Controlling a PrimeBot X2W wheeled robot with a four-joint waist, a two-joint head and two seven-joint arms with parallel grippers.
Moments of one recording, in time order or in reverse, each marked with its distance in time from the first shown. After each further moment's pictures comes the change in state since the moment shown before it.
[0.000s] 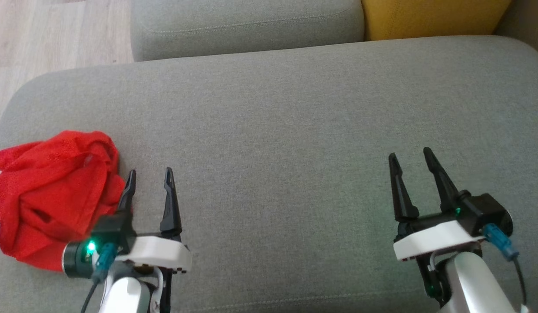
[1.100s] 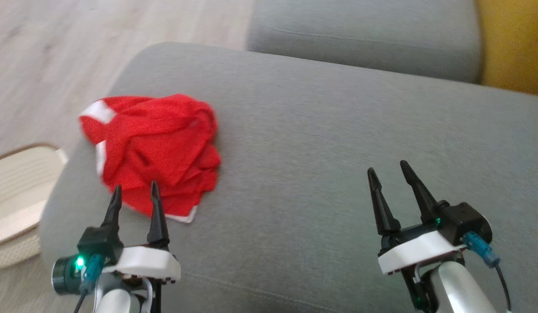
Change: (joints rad) left arm 0.039 -0.010 0.064 0.014 0.019 -0.013 -0.006; right arm 0.018 0.000 0.082 0.022 0.013 0.000 -0.002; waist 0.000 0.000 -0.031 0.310
